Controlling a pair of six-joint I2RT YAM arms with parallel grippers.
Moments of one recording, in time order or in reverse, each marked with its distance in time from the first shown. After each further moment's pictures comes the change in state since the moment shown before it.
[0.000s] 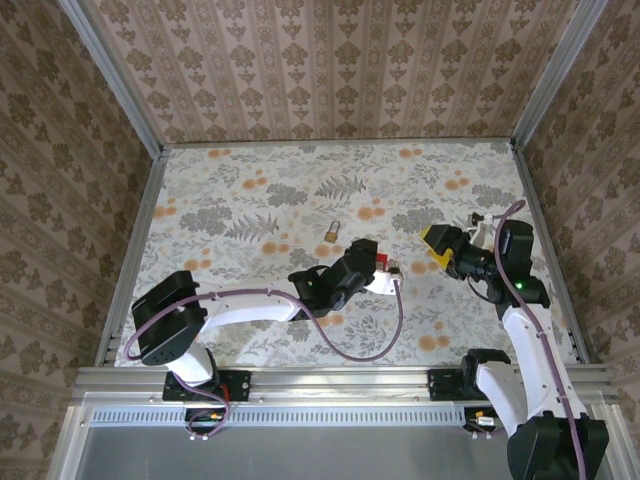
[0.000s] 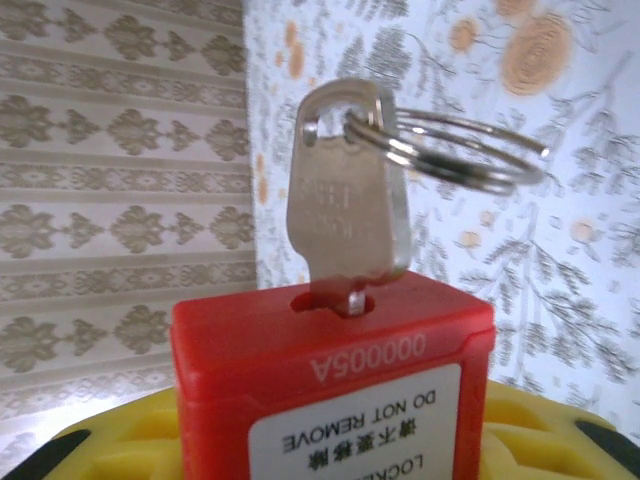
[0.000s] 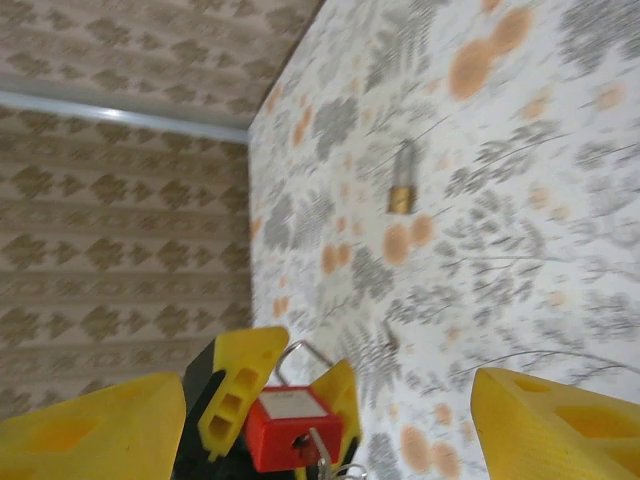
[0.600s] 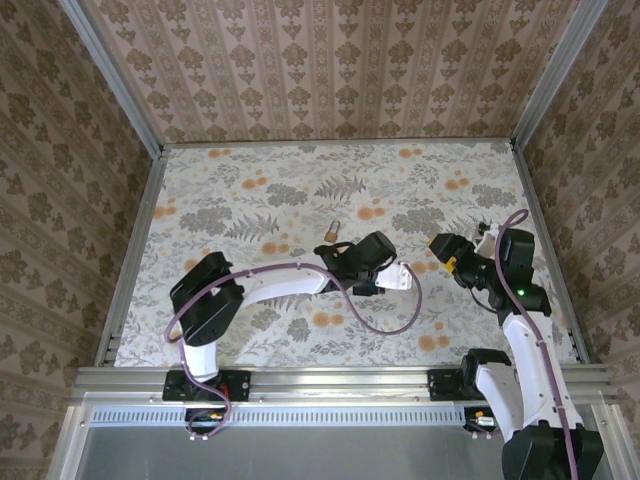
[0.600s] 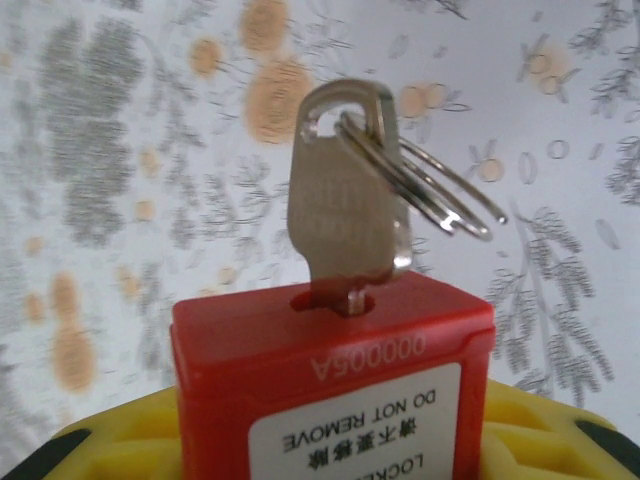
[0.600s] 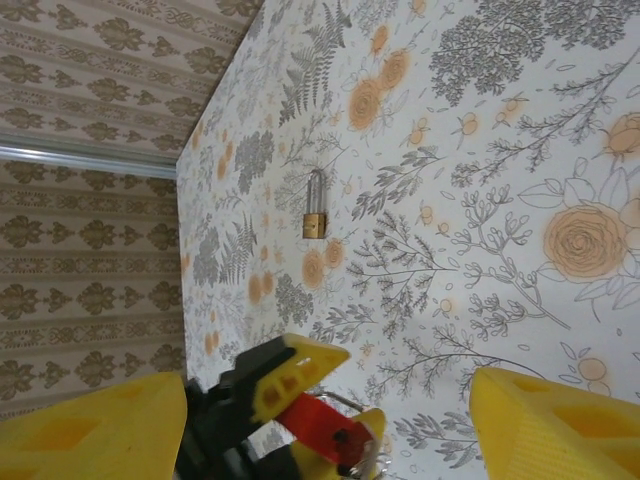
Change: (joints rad) left arm 0.088 0.257 0.316 -0.457 0.437 -0.345; right arm -0.039 -0.050 -0.032 -0.101 0.119 -0.074
